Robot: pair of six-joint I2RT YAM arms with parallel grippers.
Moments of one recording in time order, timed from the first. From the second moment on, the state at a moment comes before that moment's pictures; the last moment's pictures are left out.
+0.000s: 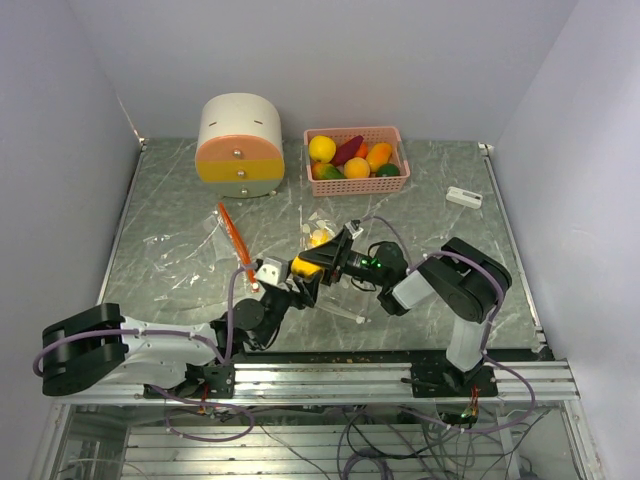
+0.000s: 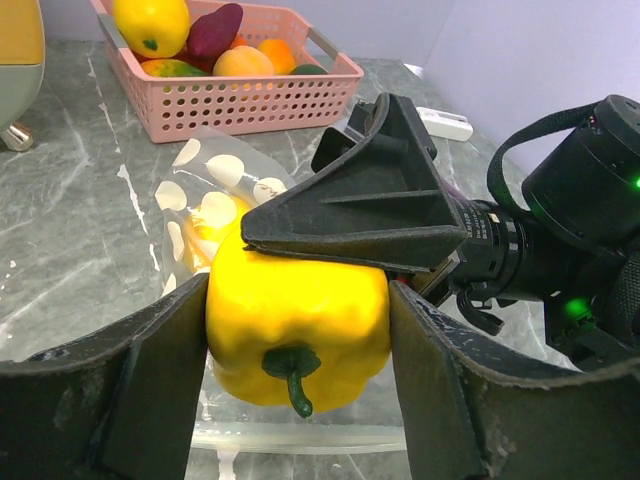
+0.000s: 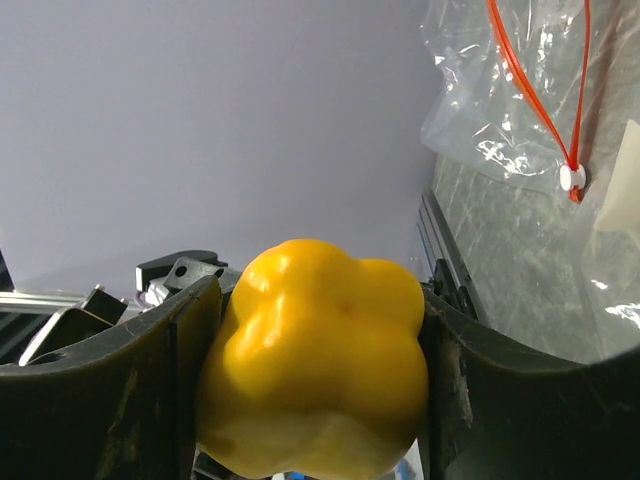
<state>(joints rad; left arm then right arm) -1.24 1.13 0.24 1.00 -0.75 -0.22 0.70 1.87 0.50 1.47 -0.53 1.60</state>
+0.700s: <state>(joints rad) -1.24 0.83 0.23 0.69 -0.90 -0.36 0.44 1.71 0.88 0.79 -0.43 1.02</state>
